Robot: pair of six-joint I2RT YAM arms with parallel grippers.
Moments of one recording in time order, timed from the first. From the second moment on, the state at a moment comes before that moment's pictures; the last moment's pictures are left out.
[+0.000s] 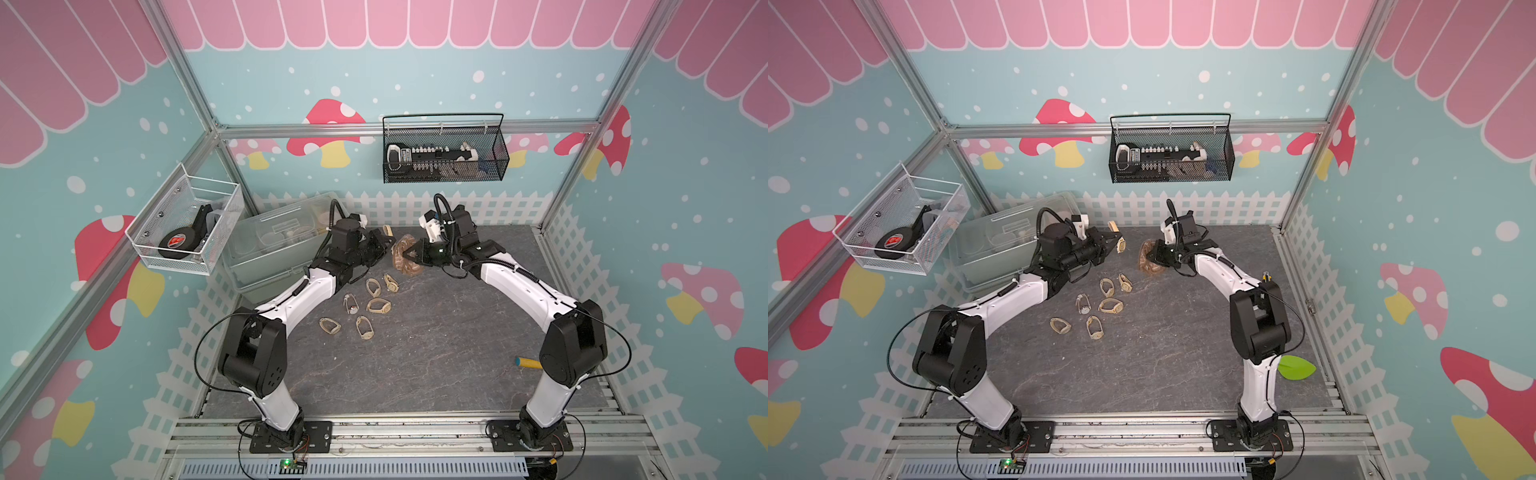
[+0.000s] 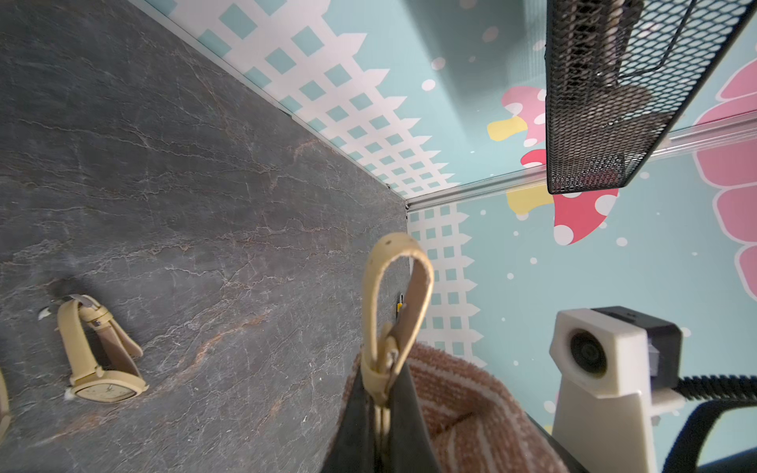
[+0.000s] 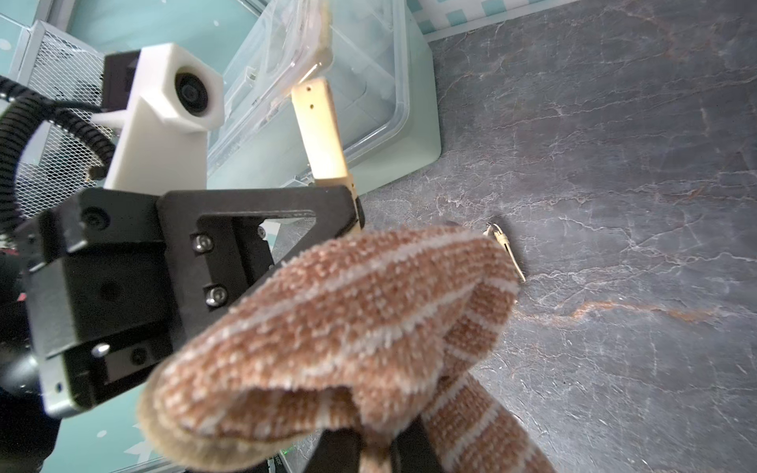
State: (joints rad) left arm -0.37 1.70 1.29 0.06 0.39 -1.02; right arm 0.49 1.77 1.57 -0.41 -0.49 0.55
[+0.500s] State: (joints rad) left arm -0.36 1.70 1.29 0.07 0.37 -1.02; right arm 0.52 1.94 1.73 -0.45 -0.50 0.55
